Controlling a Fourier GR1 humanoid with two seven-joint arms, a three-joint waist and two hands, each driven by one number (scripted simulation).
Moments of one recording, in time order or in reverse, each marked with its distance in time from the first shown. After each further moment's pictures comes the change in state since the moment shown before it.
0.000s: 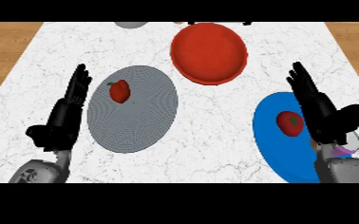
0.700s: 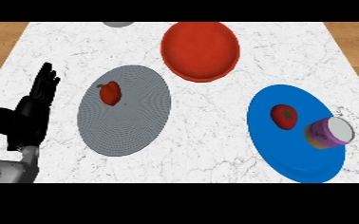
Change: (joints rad) left arm 0.019 0.113 0.123 0.032 0.043 -0.021 0.107; right arm 0.135 -0.498 -0.249 -0.045 0.083 0.413 -0.423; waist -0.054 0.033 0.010
